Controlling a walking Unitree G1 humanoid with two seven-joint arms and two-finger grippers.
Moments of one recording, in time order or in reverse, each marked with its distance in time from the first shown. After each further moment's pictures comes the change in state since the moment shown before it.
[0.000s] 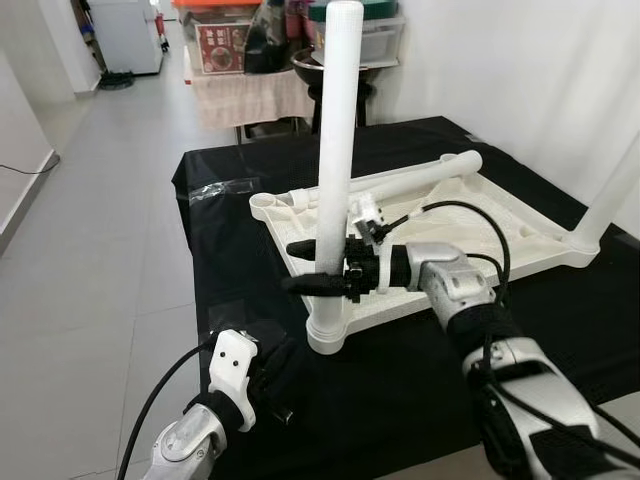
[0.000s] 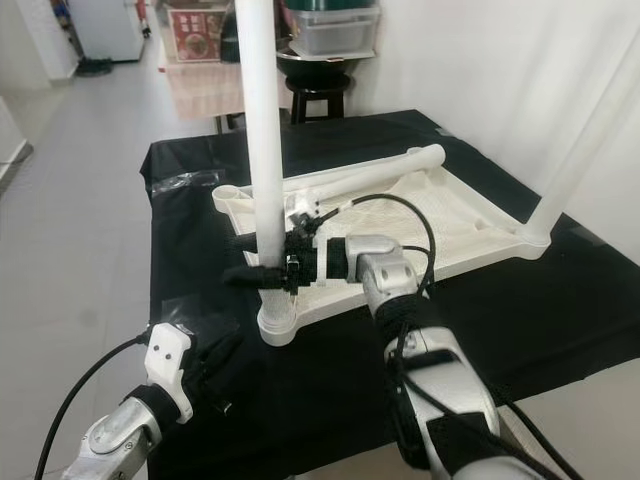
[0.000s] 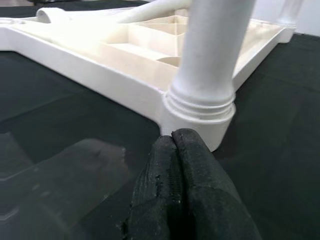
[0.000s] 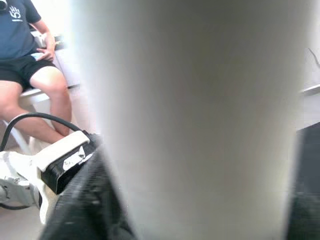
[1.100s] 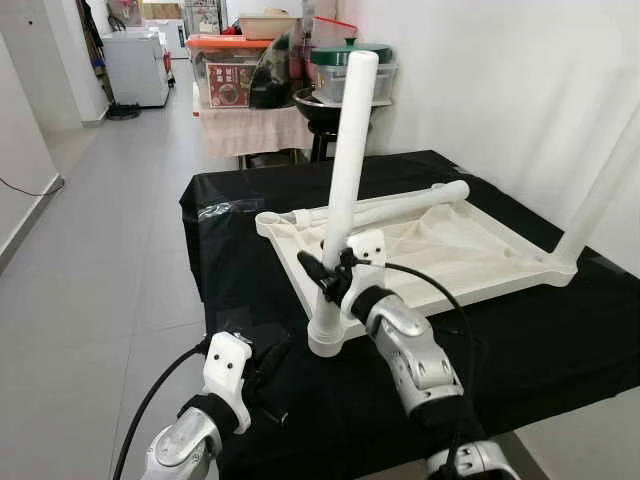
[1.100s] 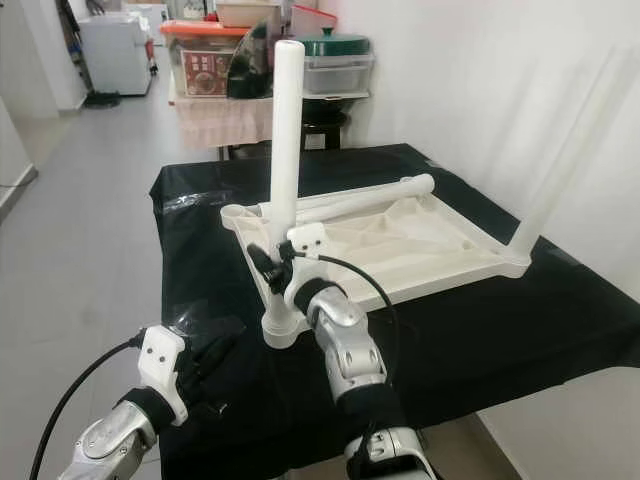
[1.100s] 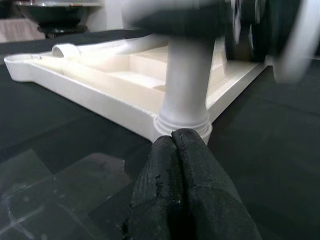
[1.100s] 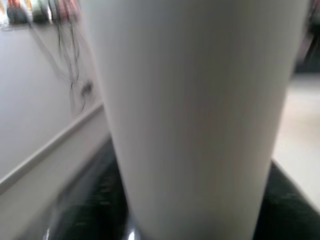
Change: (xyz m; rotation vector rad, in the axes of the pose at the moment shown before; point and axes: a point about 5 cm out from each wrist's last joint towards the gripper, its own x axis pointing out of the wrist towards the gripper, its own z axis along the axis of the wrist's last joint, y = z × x) left arm -0.005 0.006 0.003 0.011 -0.009 0.027; right arm 0.025 0.022 -0.079 0.091 -0.055 -0.894
